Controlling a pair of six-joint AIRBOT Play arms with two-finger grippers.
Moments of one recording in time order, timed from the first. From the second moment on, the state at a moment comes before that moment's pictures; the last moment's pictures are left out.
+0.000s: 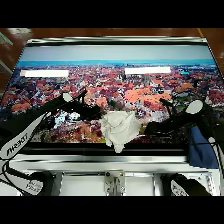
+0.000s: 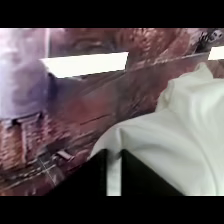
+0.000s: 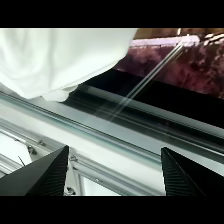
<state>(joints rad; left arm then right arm) -0.32 -1.70 1.13 0.75 -0.93 -1.51 0.01 -1.10 0.79 -1.04 1.40 1.36</state>
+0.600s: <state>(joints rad) -0.32 -1.66 1.16 0.68 -0.91 -1.40 0.27 -1.22 0.61 -0.81 0.94 1.50</state>
